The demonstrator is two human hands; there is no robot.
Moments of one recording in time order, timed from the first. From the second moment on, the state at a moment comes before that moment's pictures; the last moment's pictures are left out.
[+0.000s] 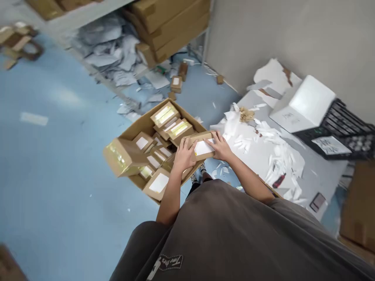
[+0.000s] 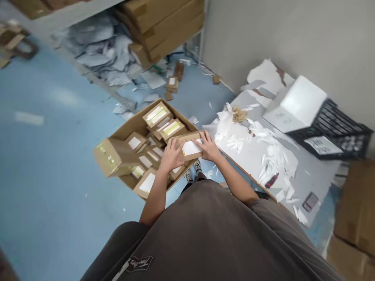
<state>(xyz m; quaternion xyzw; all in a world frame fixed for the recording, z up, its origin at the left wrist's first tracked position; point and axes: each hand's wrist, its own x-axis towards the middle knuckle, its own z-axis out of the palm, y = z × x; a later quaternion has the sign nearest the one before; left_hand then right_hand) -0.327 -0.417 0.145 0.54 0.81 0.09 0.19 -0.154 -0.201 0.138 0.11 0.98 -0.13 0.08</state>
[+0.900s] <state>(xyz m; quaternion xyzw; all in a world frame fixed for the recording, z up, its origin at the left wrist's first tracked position) 0.008 -0.024 0.077 0.79 0.55 -0.15 0.24 0.213 -0.080 0.043 0.68 0.69 -0.23 0.06</state>
